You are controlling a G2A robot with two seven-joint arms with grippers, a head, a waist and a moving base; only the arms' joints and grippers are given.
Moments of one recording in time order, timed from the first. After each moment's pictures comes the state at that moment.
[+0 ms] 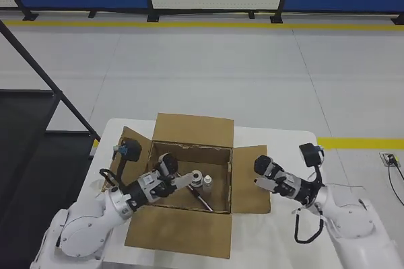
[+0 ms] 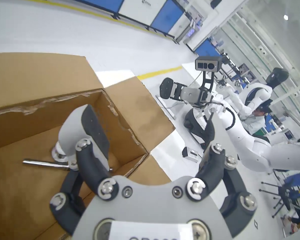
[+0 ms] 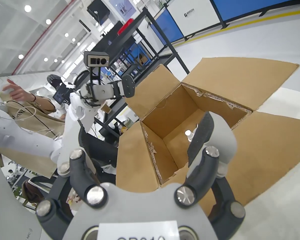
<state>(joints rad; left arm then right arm) 1.21 -1.18 -1.51 -2.00 0.30 -0.32 -0.72 -1.04 -1.15 1.42 -1.60 -0.08 -0.69 0.79</state>
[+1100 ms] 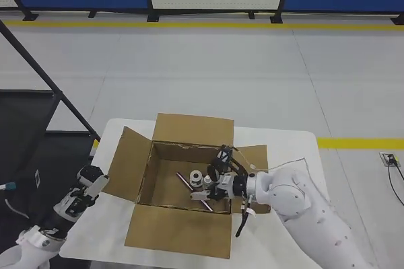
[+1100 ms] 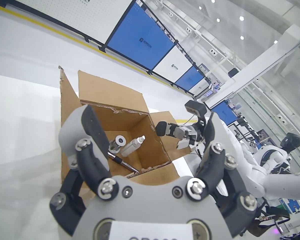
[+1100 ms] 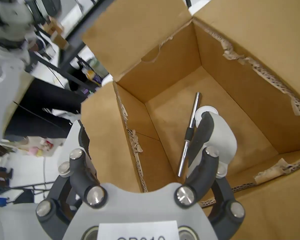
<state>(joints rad) 1.56 -1.16 -1.92 -2.06 0.10 -0.39 -0.55 -0.72 -1.22 0.93 -1.53 -0.54 -0.42 0.85</state>
